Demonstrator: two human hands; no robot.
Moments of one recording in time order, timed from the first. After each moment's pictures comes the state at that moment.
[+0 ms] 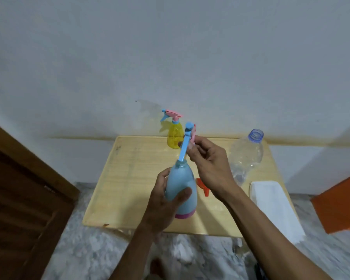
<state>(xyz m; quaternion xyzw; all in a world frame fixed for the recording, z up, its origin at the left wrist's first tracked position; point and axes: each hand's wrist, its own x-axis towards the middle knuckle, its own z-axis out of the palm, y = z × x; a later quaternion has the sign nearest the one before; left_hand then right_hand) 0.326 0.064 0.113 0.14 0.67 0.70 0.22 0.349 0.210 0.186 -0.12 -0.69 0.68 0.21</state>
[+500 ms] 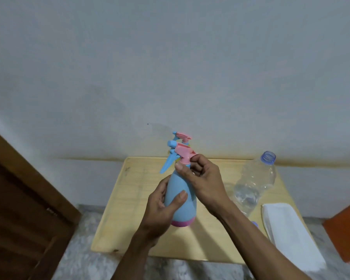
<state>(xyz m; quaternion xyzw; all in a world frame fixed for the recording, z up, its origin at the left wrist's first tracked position) 0.283 0.033 0.138 0.19 0.65 0.70 0.21 0.318 0.172 0.190 -0.10 -0.66 0.71 0.20</state>
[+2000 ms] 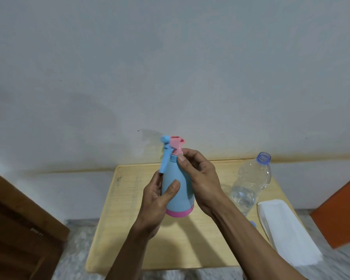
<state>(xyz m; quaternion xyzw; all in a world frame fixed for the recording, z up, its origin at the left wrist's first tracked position) 0.245 0.042 0.156 0.21 0.60 0.74 0.23 0.298 0.164 0.204 -0.16 -0.58 0.77 0.22</state>
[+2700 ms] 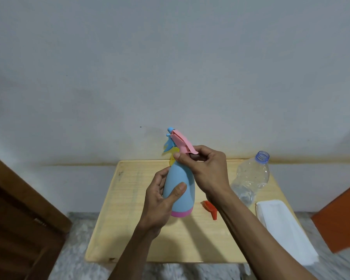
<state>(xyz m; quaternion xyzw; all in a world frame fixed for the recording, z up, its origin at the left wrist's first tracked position) 0.263 0.044 0.144 0.20 0.65 0.71 0.18 0.308 0.175 0.222 -0.21 -0.69 0.65 0.27</state>
